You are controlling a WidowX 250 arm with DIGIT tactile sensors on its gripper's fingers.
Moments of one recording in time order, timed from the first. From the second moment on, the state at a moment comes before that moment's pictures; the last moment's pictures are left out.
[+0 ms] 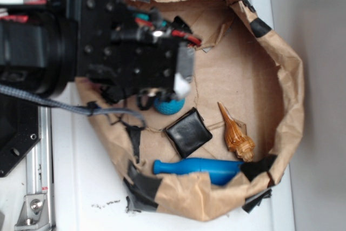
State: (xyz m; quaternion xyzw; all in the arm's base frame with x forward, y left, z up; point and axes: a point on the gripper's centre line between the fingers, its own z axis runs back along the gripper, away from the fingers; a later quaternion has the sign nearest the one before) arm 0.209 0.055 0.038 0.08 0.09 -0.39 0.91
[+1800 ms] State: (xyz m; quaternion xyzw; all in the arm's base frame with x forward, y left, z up) arm 0.233 0.046 0.135 0.04 -0.05 -0.18 0.98
